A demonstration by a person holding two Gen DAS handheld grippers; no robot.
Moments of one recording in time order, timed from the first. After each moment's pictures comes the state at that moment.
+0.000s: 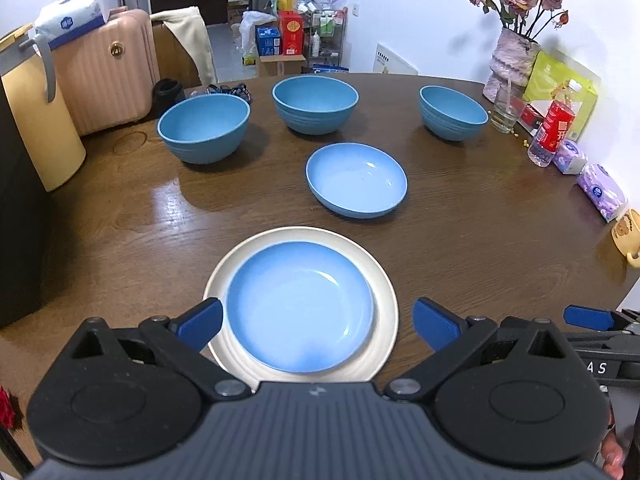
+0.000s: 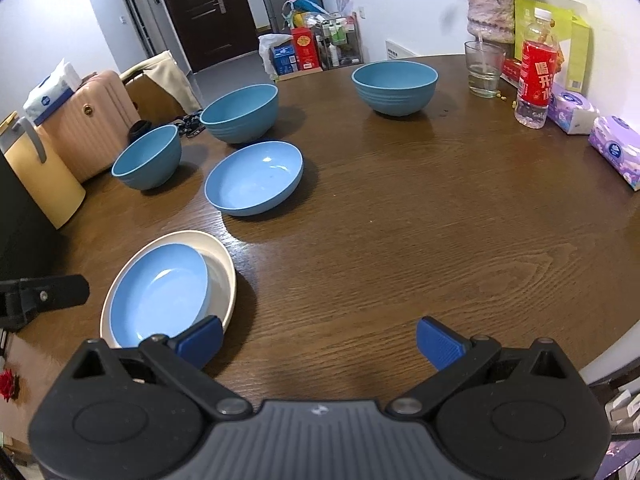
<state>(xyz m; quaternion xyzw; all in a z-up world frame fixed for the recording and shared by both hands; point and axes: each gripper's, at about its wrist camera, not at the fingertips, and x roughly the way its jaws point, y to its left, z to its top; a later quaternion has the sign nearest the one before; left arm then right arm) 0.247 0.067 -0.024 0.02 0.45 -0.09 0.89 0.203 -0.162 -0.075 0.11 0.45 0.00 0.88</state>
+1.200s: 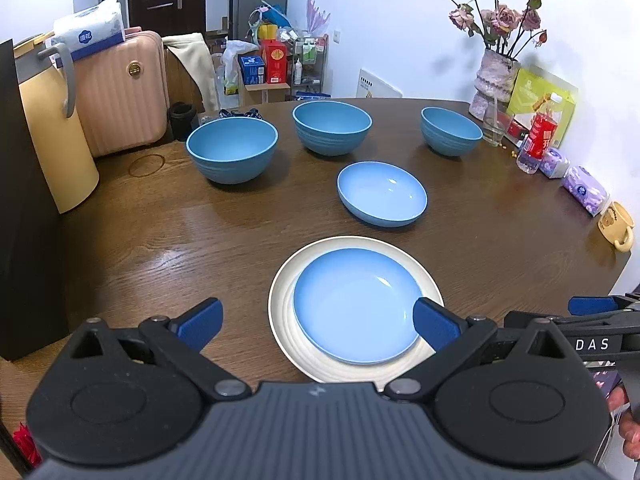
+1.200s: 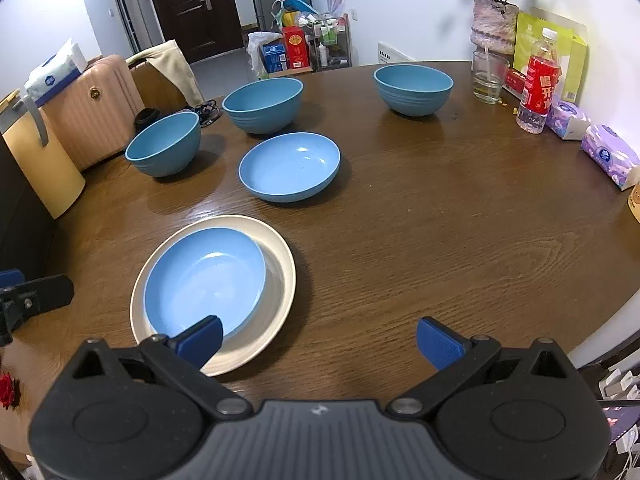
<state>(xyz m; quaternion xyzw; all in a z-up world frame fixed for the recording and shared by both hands) 0.231 0.152 -0.022 0.02 0.41 -0.13 0.90 0.189 -0.083 -0.058 0.09 0.45 -0.04 0.89</state>
